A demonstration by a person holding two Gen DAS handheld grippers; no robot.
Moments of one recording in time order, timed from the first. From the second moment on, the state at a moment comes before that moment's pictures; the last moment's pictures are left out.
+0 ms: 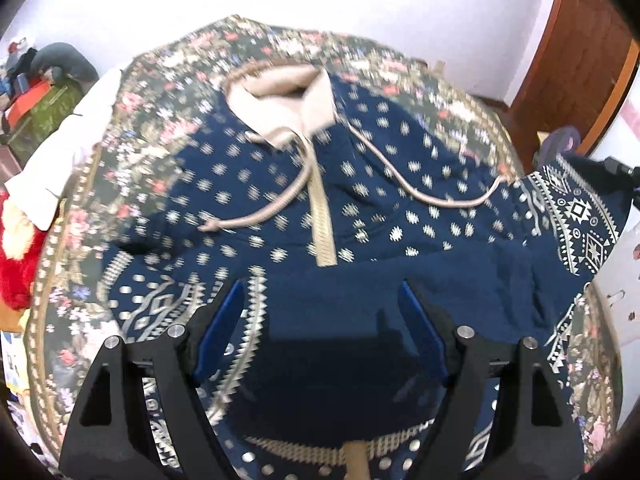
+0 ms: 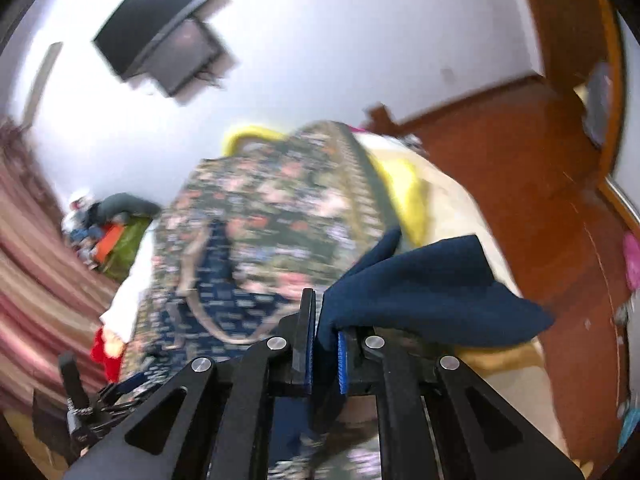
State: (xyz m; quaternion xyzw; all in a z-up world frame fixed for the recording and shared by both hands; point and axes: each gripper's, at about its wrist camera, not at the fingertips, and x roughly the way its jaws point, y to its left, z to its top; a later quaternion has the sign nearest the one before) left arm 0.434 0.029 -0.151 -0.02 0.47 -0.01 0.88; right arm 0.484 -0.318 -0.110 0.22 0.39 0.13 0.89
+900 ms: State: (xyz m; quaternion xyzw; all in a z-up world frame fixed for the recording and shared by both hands) left arm 0.384 0.070 -0.150 -0.06 0.49 -0.07 0.86; right arm 0.445 -0.100 -0.226 0.04 0.57 0.25 0.78
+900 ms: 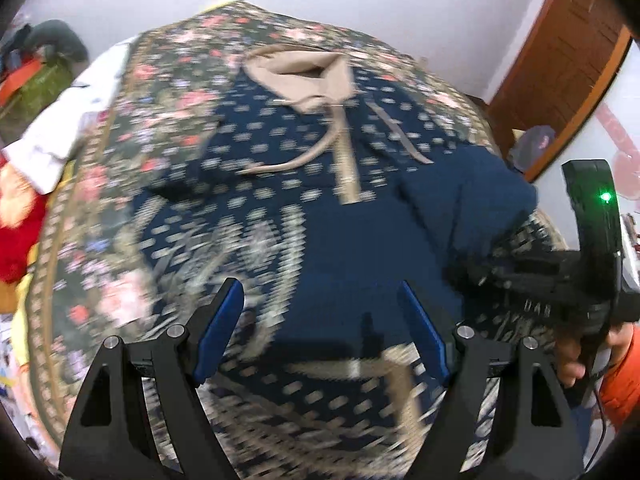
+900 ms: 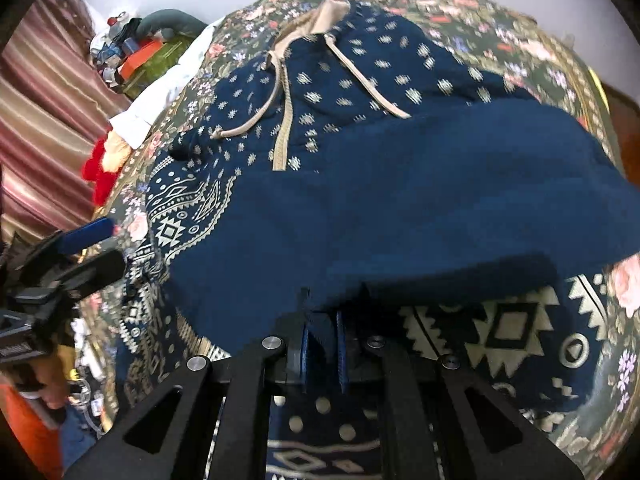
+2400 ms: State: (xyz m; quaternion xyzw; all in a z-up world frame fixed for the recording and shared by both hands) left arm 0.474 -0.115 -0.155 0.09 0.53 -0.13 0.84; right arm 0.380 -0.340 -0.167 0.04 0.48 0.10 0.87
